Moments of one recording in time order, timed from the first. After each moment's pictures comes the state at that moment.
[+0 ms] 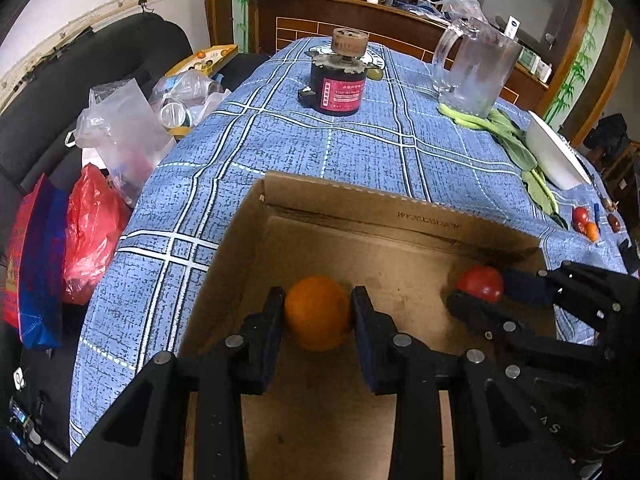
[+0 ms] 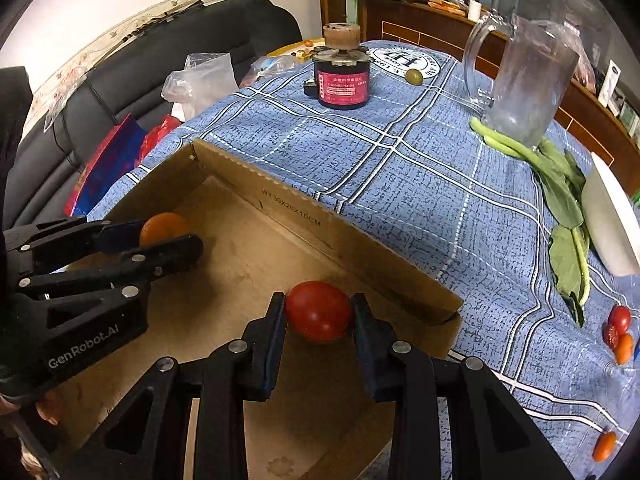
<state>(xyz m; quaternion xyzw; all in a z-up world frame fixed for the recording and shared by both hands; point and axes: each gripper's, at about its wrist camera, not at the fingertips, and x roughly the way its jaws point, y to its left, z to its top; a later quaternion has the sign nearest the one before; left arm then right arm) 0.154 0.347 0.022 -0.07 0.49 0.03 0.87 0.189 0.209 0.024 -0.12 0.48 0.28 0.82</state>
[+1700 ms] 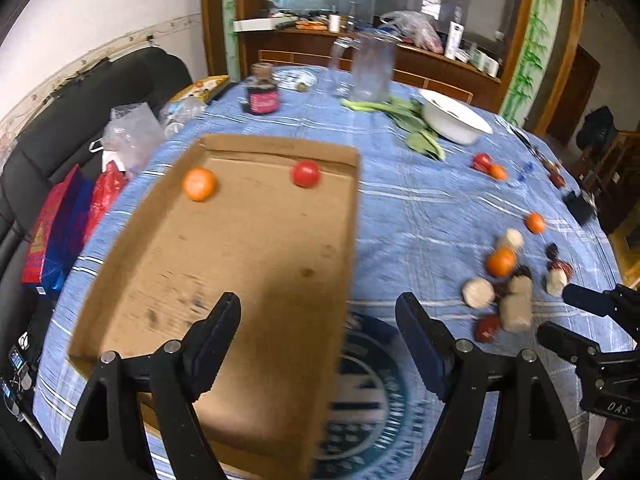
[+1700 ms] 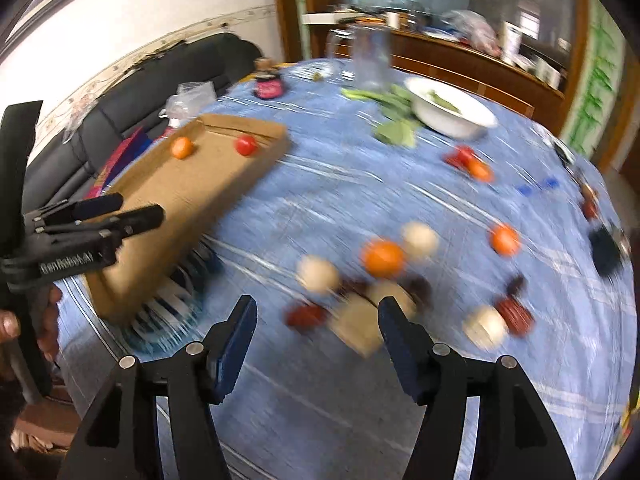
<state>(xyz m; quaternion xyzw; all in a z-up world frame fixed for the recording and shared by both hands) -0.004 0.197 0.071 -0.05 0.44 0.04 0.90 0.016 -0.018 0.077 -0.07 0.46 0.24 0.86</state>
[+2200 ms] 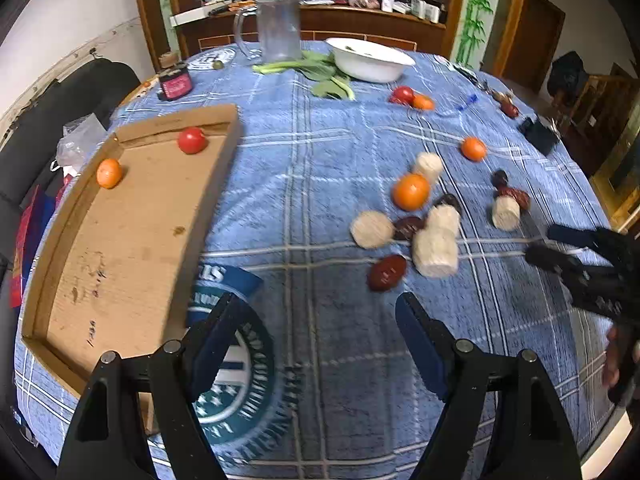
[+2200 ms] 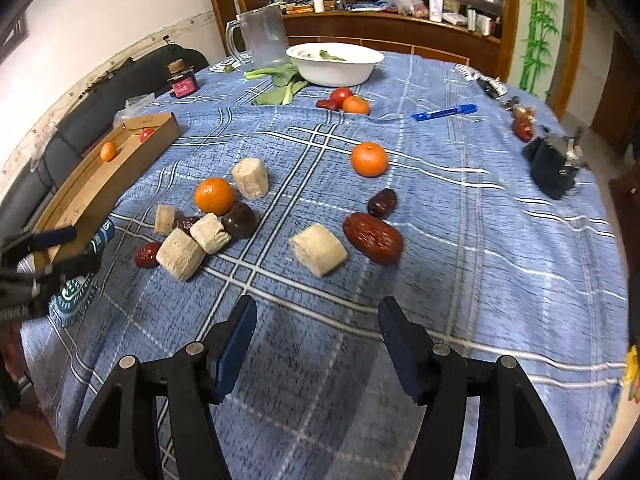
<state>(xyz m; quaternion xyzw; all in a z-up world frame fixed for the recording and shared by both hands) -0.013 0.098 0.046 0.01 0.48 -0.02 0.88 0.036 -0.134 0.038 -0.03 0.47 0.19 0.86</state>
